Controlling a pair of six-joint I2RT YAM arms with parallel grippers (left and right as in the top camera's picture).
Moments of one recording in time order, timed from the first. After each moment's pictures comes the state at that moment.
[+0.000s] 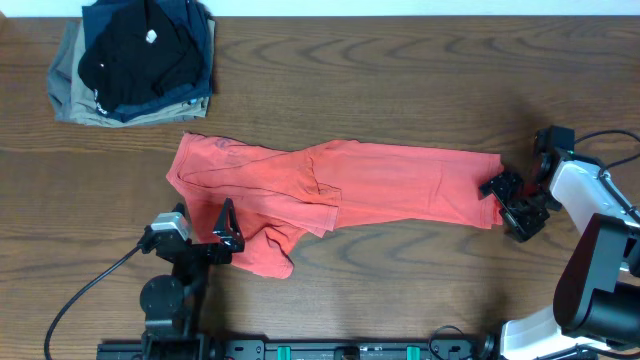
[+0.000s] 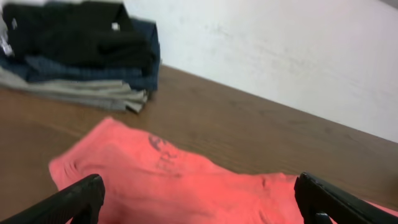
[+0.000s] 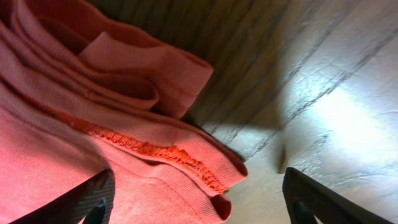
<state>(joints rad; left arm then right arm) 0.00 0.06 0.02 -0.11 0.11 -0.39 -0.26 1.73 0.96 -0.80 -0.13 0.76</state>
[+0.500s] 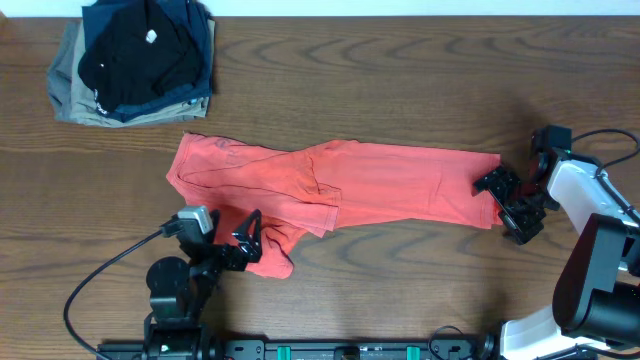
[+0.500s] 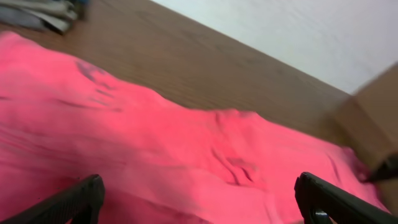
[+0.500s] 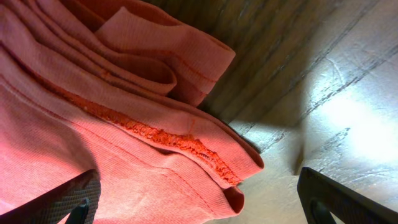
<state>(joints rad) 0.00 0.27 0.03 -0.07 0.38 -0.44 -0.24 1.73 0.96 -0.80 -0.15 0.76</state>
